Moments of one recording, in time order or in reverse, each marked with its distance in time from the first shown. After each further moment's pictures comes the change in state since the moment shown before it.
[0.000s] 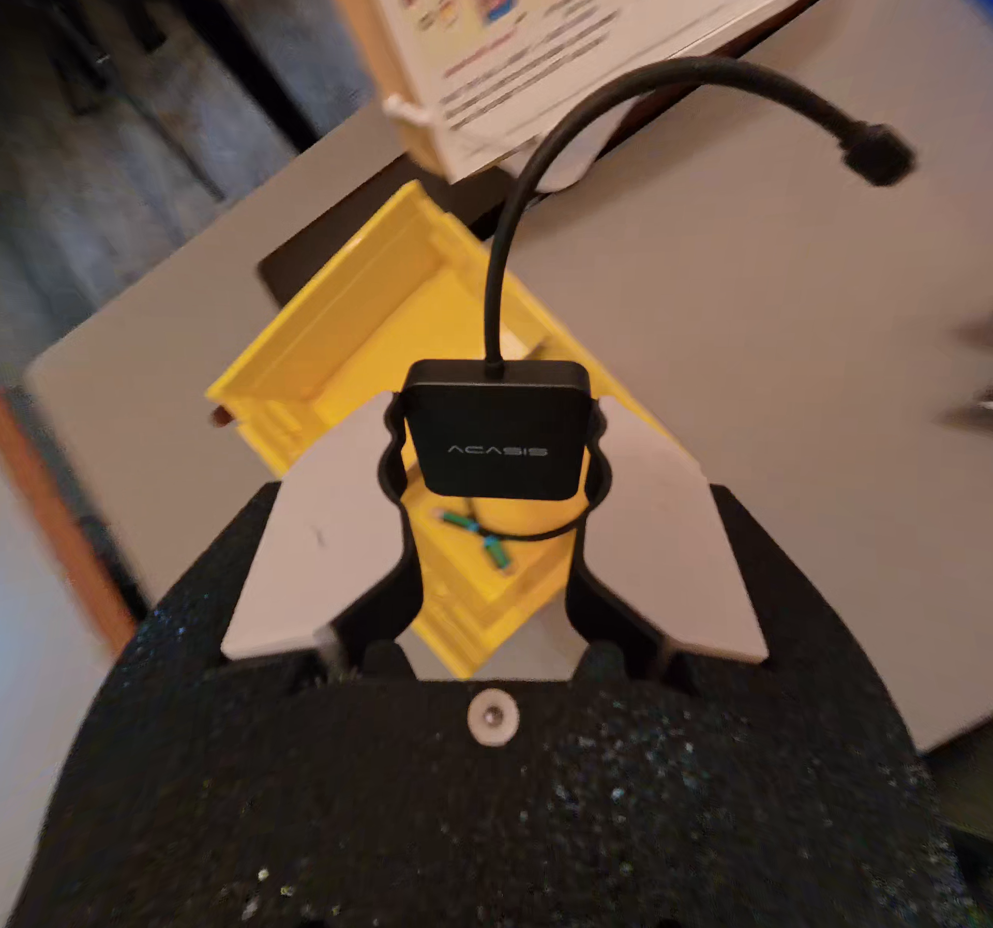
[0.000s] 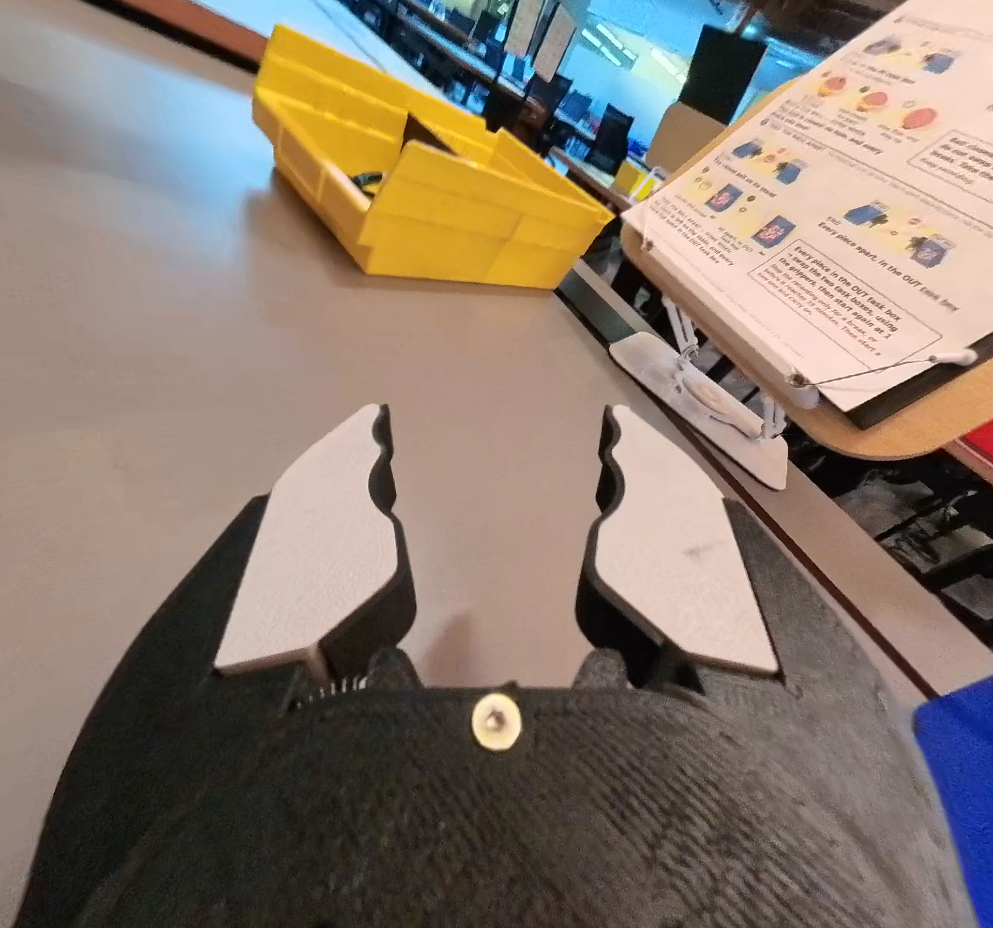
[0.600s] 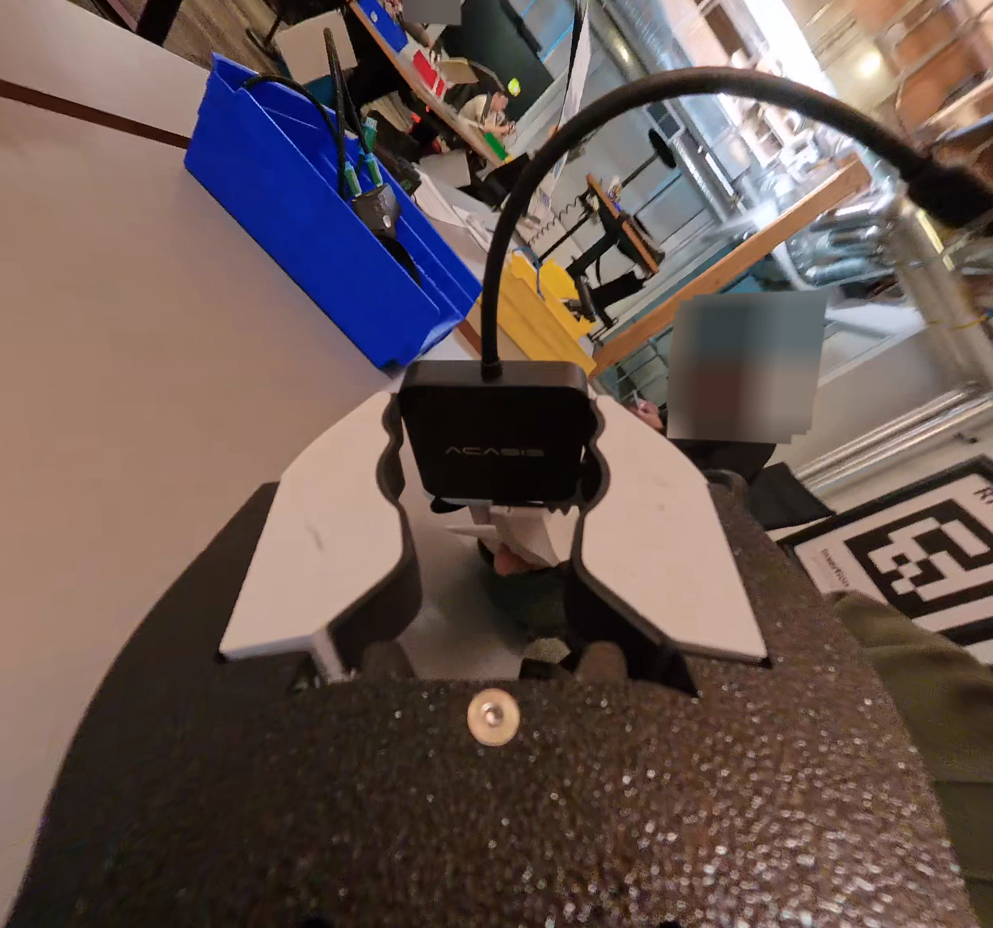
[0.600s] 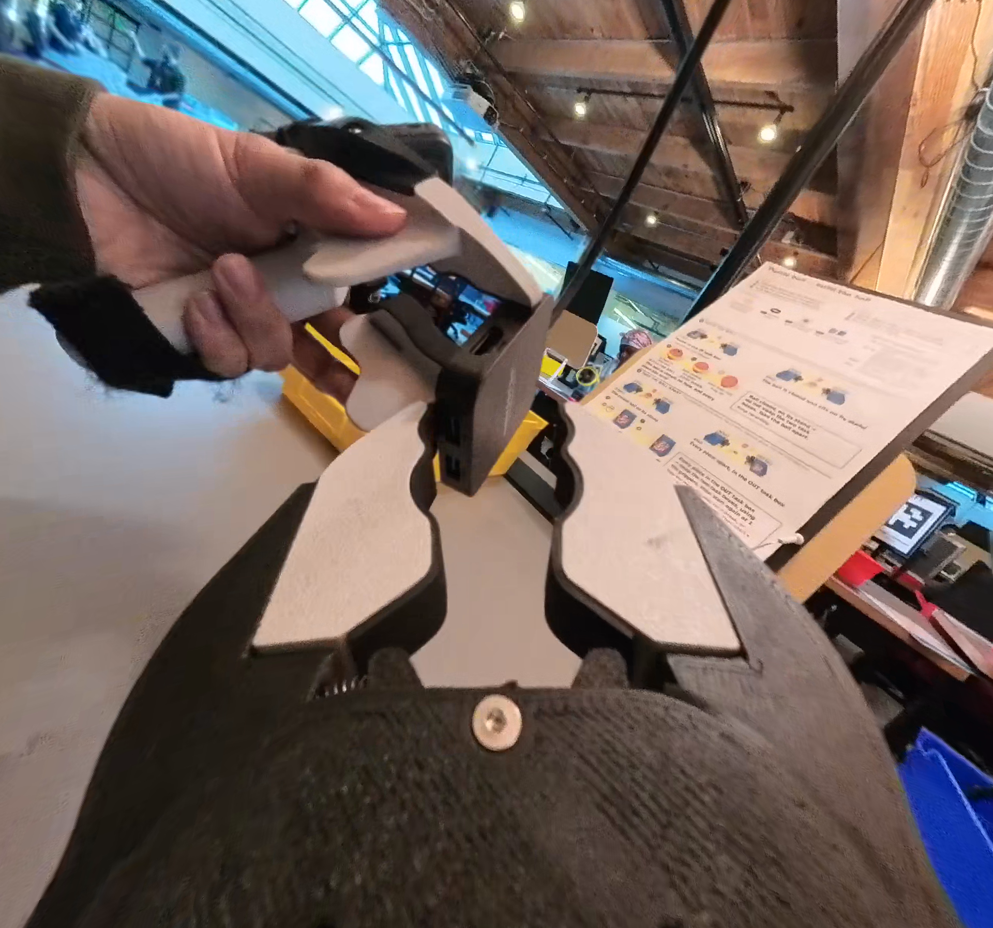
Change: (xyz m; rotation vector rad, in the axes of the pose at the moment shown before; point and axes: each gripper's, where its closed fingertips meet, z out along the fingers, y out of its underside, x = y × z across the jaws) left arm 0.321 0.045 -0.003 0.602 0.958 -0.487; right arm -0.043 -0.129 -0.034 0.319 0.205 -0.080
